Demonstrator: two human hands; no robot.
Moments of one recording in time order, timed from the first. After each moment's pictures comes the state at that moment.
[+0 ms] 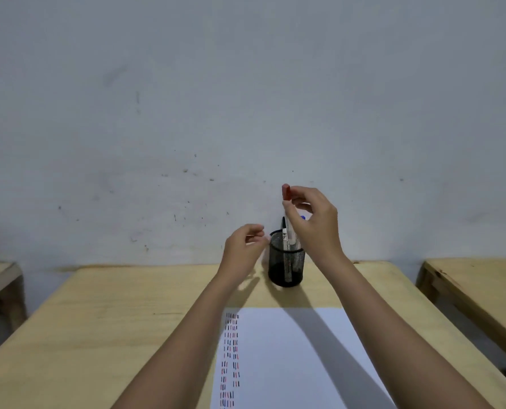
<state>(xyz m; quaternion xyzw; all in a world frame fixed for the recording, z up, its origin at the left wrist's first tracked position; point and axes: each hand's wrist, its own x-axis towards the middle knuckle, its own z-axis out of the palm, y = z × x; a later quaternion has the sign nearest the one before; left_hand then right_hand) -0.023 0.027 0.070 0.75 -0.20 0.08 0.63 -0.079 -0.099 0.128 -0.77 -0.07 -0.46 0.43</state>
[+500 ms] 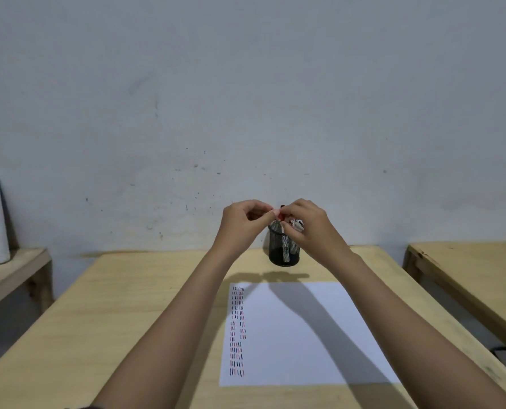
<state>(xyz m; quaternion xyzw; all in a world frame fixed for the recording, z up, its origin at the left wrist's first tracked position) -0.099 0.058 0.127 0.74 -0.28 0.11 0.61 -0.143 -0.095 0.119 -0.89 -0.14 -0.34 0.27</state>
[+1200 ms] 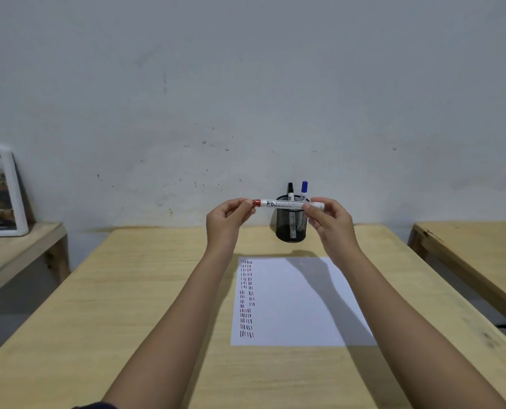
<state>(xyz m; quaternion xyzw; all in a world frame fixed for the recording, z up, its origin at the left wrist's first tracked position) -0.107 0.087 0.080 0.56 -0.11 0.06 0.82 -0.162 -0.095 0.080 -0.60 0.03 -0.24 0.76</state>
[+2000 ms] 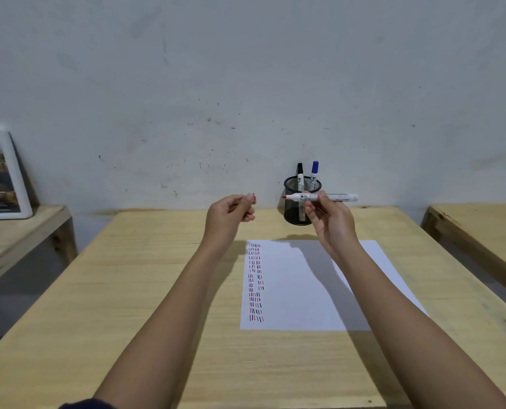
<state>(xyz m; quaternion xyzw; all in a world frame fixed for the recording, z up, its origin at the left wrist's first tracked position) -0.101 0.110 0.057 0.68 -0.17 0.05 0.71 -0.147 -0.074 0.060 -0.38 0.05 -0.20 0.90</state>
